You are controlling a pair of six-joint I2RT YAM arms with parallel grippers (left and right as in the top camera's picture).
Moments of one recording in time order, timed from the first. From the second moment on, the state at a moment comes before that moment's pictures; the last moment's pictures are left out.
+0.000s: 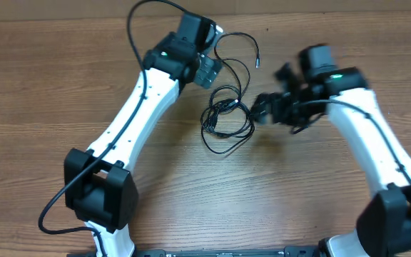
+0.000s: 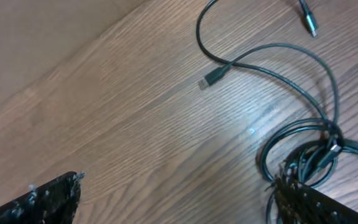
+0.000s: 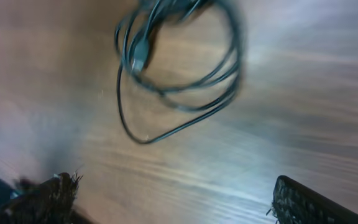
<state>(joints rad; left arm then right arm) -0.41 1.93 1.77 -0.75 -0.16 0.19 0.27 1.70 1.40 -1.07 -0.41 0.19</state>
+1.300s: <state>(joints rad) -0.39 1.93 1.77 -0.90 -0.07 0.17 0.59 1.95 1.34 -0.96 -0.27 1.17</state>
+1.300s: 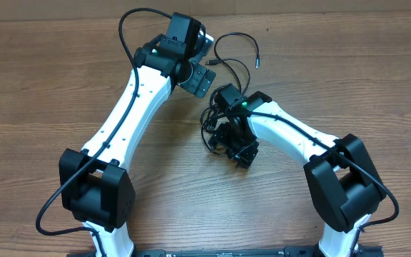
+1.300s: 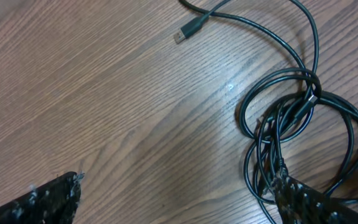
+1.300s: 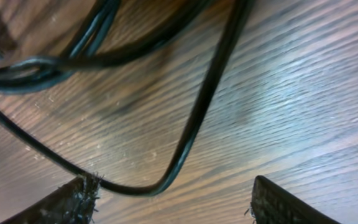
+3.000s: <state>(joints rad) -0.31 1.92 1.99 -1.13 0.57 0.43 0.36 1.55 2.28 -1.22 -0.06 0.40</state>
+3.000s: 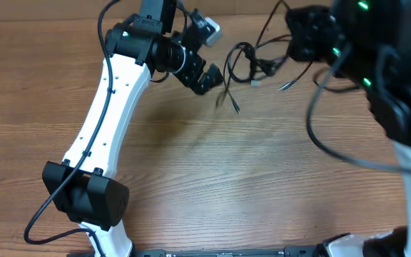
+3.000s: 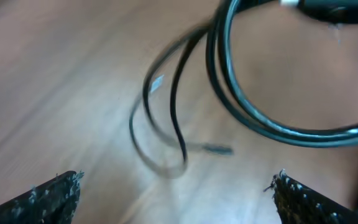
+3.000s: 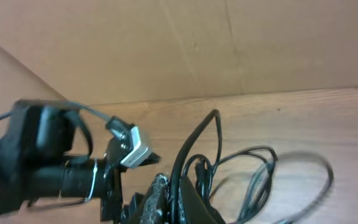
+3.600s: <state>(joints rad) -0.38 1.92 1.99 -1.35 0.94 0.75 0.36 1.58 2.21 -1.30 -0.07 0.29</state>
